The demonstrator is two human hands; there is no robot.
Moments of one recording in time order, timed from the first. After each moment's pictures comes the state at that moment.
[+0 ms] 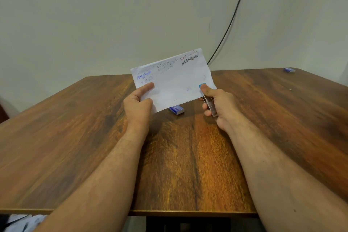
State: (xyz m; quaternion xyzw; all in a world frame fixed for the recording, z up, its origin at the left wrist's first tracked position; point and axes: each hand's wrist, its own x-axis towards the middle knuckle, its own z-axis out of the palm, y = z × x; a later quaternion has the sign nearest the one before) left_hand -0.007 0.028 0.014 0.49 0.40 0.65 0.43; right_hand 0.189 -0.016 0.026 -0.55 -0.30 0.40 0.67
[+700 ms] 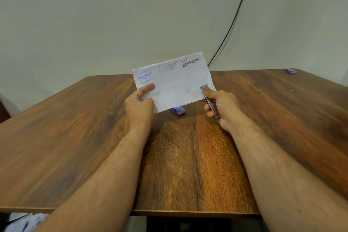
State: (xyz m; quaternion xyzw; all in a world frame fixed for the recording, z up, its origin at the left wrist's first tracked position) left_hand -0.007 0.027 0.014 0.49 0.41 0.65 0.40; right_hand 0.187 -0.023 0.030 -0.55 -0.31 0.41 0.66
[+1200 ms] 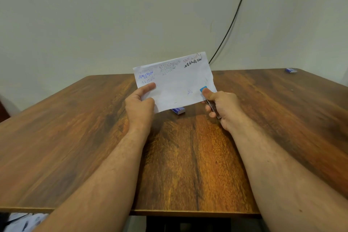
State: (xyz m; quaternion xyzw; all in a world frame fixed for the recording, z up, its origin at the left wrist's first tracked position) left_hand -0.006 0.026 0.016 0.50 0.42 0.64 0.40; right_hand 0.189 -0.023 0.029 -0.59 -0.32 0.39 0.64
